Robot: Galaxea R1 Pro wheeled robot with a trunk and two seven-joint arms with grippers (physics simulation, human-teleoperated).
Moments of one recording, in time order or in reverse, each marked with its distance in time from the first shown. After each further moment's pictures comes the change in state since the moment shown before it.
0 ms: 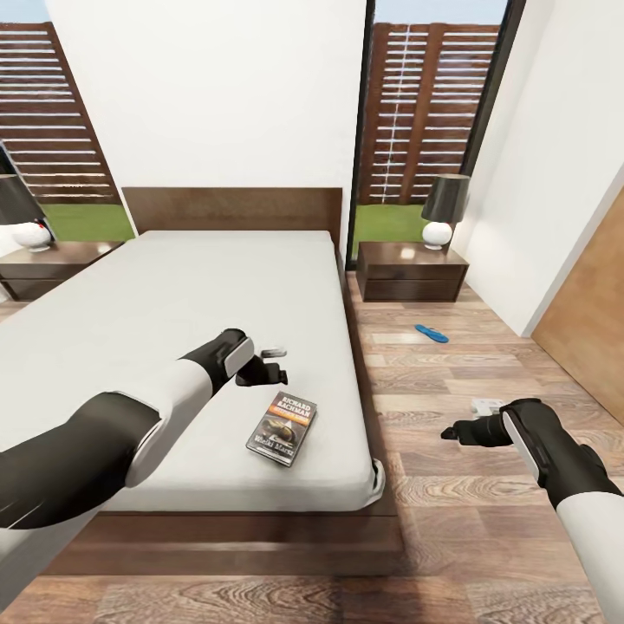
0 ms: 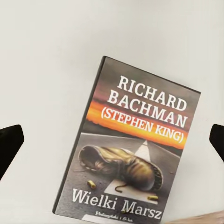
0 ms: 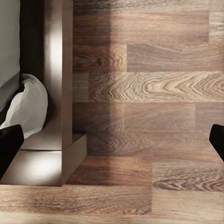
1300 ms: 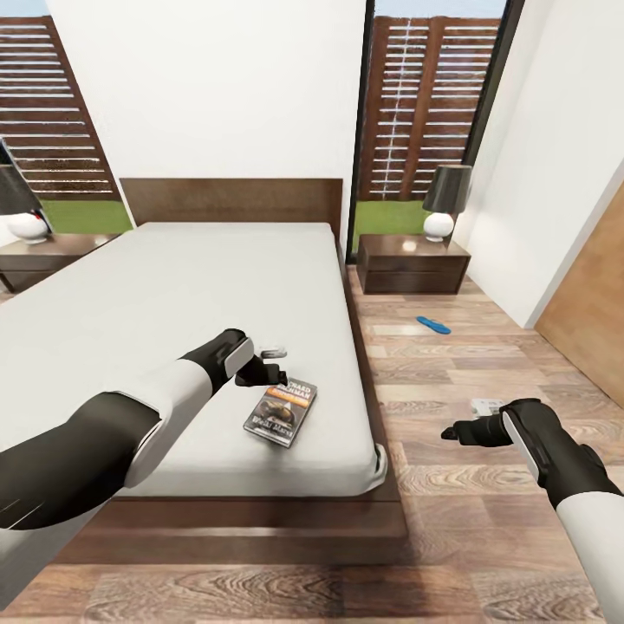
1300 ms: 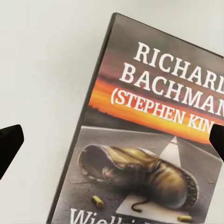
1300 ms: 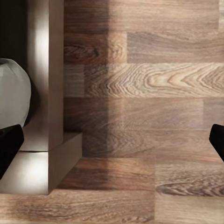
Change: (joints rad) left arm 0.000 0.002 -0.009 0.000 -0.009 0.006 -0.011; right arm 0.000 0.000 0.001 0.000 0.002 0.000 0.000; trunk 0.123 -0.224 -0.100
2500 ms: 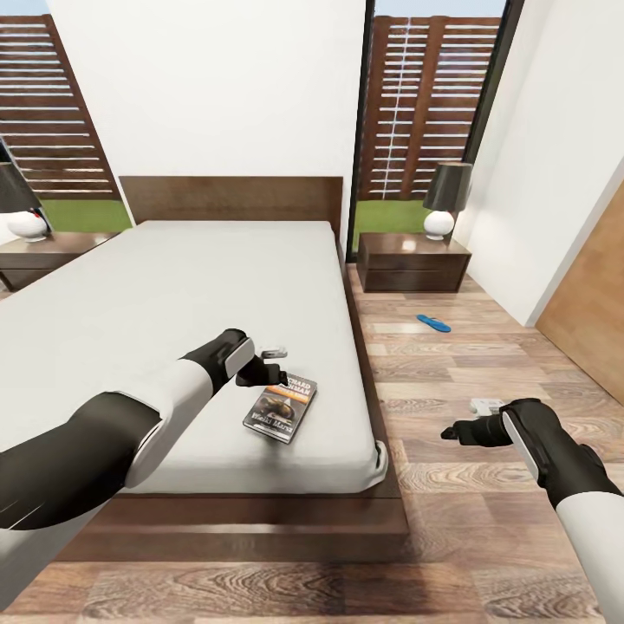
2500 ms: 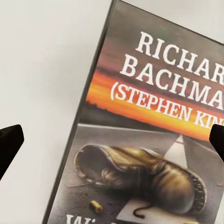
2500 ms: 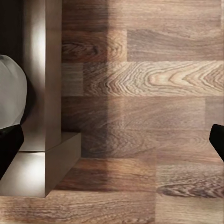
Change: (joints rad) left arm 0.000 -0.003 0.000 0.000 0.000 0.000 0.000; right arm 0.000 0.000 0.000 0.001 0.000 -0.001 -0.001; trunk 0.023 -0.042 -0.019
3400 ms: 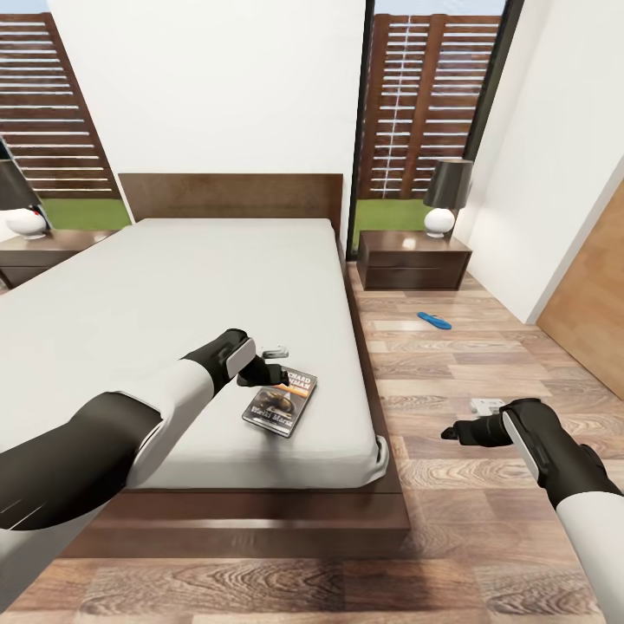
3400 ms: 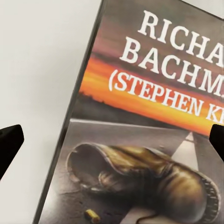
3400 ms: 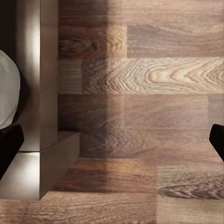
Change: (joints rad) left arm 0.000 -0.005 0.000 0.000 0.000 0.000 0.000; right arm 0.000 0.000 0.000 0.000 0.000 0.001 0.000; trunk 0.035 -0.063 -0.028
